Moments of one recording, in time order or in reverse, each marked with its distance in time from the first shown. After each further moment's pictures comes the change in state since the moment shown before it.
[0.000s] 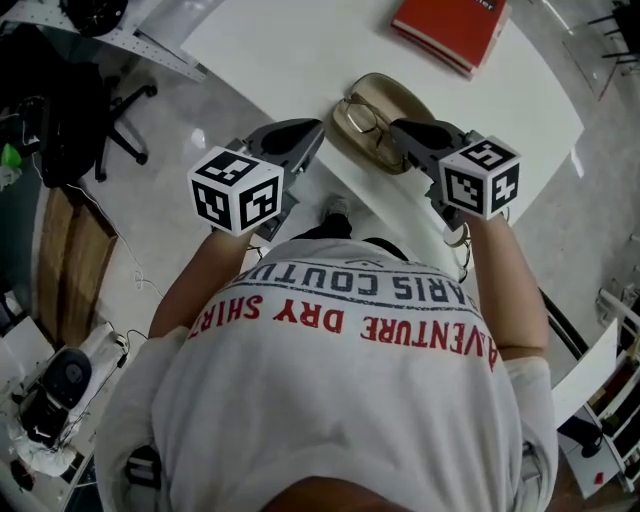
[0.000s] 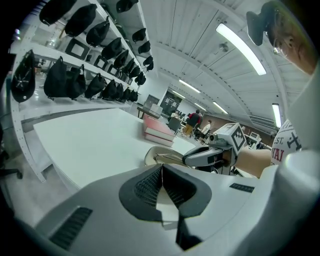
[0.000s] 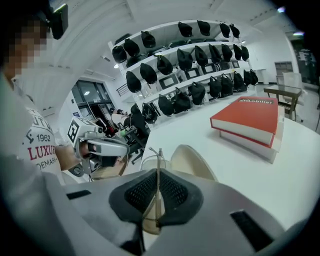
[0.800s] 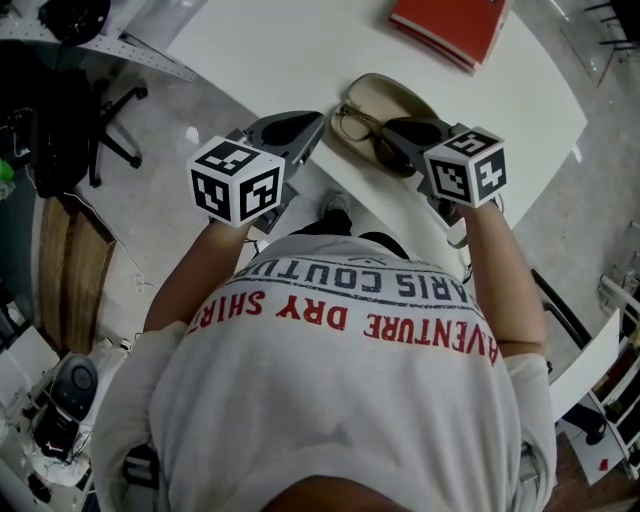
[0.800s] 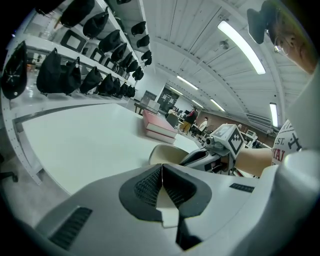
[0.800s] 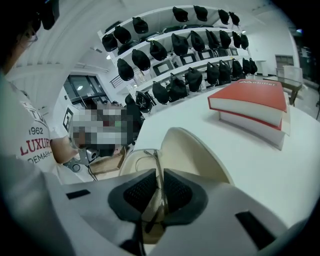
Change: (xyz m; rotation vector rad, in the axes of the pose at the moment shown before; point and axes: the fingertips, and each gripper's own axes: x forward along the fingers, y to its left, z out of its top) left arm 0.026 0.020 -0.005 0.011 0.048 -0.041; right arm 0.033 -0.019 -0.030 0.042 0.122 -0.020
